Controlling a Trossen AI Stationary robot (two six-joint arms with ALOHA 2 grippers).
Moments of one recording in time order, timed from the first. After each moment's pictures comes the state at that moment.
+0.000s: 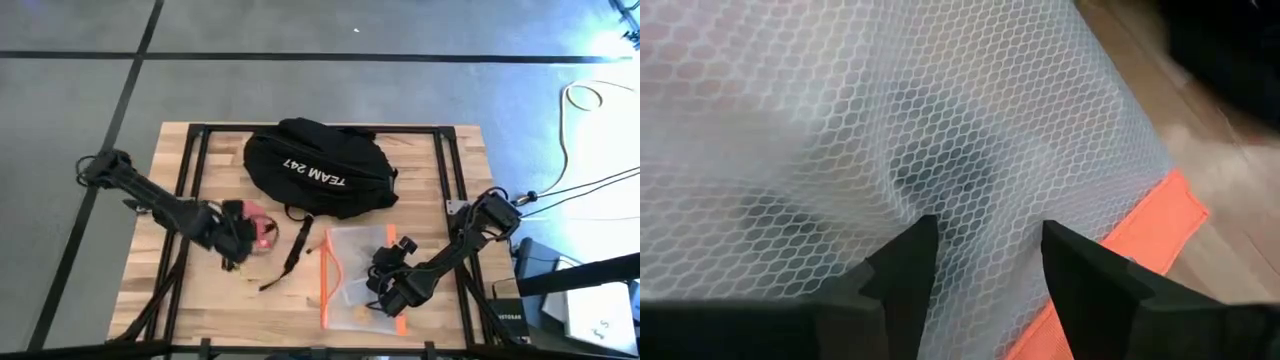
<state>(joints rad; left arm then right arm) -0.47 1.26 0.94 -1.03 -0.38 -0.49 0.75 1.90 0.97 -0.81 0.63 1.43</state>
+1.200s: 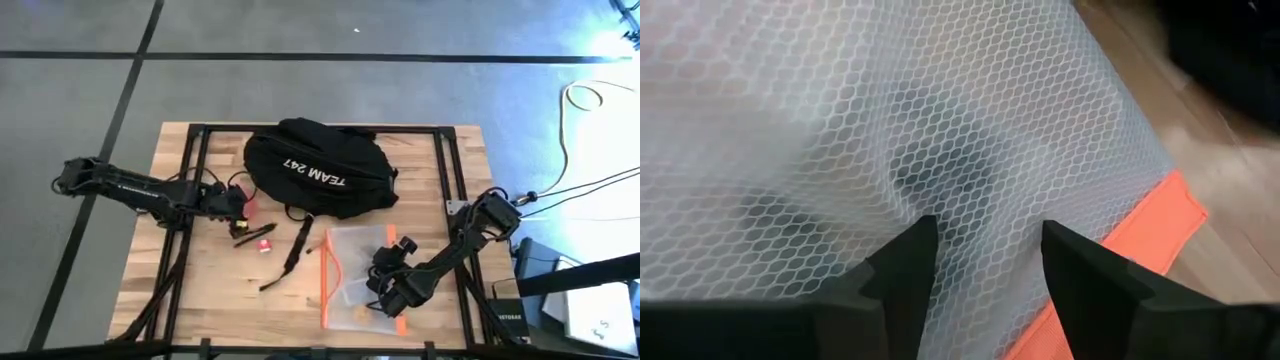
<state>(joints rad) -0.08 0.98 0.50 -0.68 -0.29 -0.63 0.75 1.90 0.97 -0.81 0.64 1.43</state>
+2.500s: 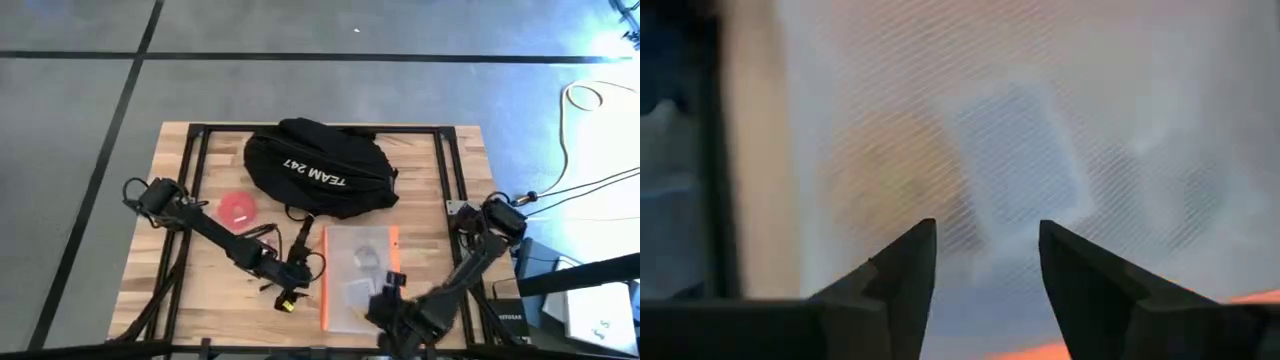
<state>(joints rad) -0.48 1.87 1.02 0.00 -0.16 -0.17 0.91 1.91 1.43 -0.93 0.45 1.01</state>
